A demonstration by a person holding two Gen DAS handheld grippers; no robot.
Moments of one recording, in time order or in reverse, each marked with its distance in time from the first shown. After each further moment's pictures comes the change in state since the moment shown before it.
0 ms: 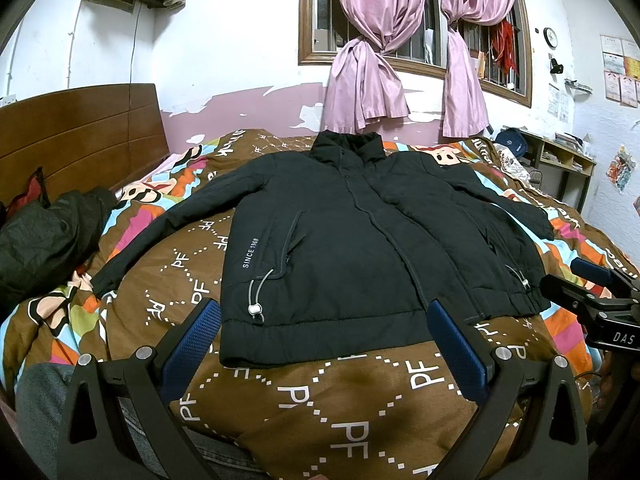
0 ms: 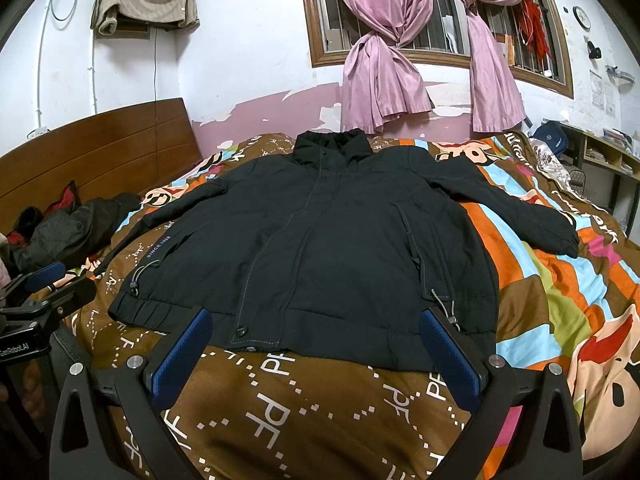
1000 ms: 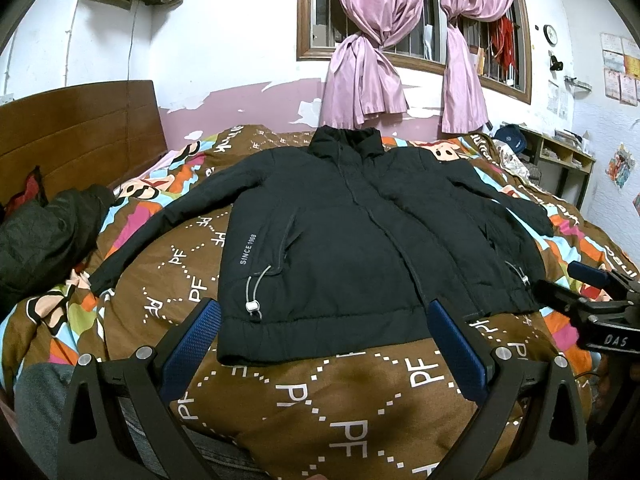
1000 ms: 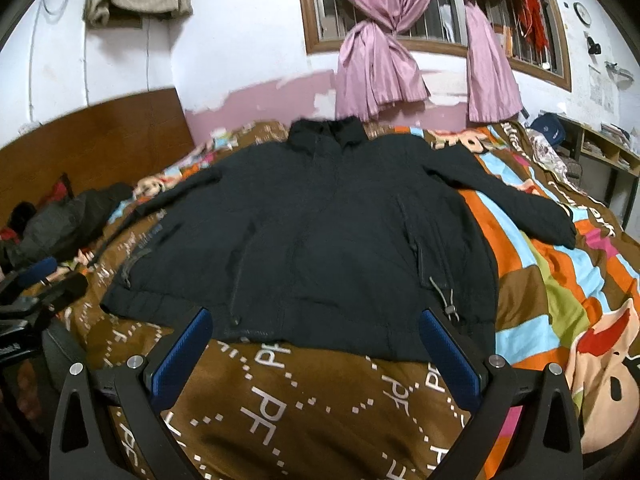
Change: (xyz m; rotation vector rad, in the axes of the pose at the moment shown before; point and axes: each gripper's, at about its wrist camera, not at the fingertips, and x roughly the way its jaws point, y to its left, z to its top) left arm 0.002 -0.021 -0.003 0.002 0.024 -0.006; right arm 0.025 -0.001 -0.015 -0.017 0.095 -0.067
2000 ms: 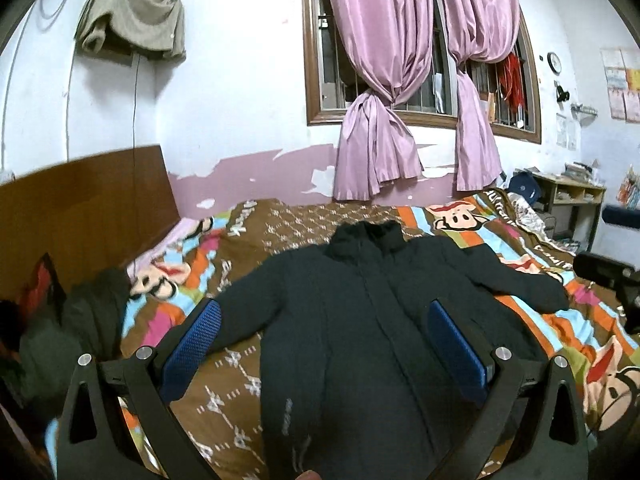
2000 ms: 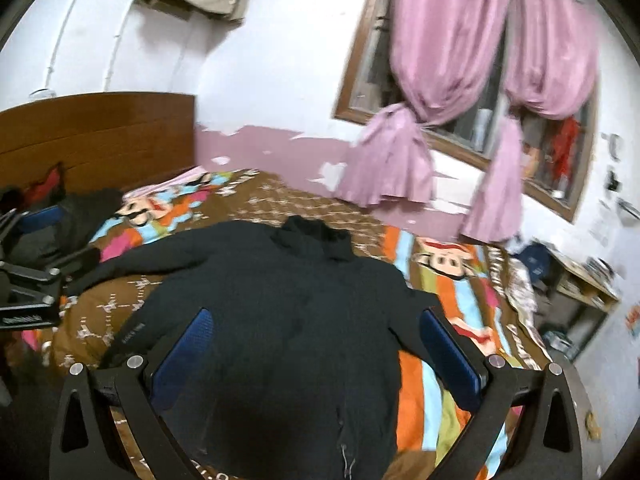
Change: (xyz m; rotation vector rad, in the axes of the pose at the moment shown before) left arm -0.011 0.028 0.176 0.037 -0.163 0.065; right arm -0.058 0.018 0.223 -0.320 -0.115 0.006
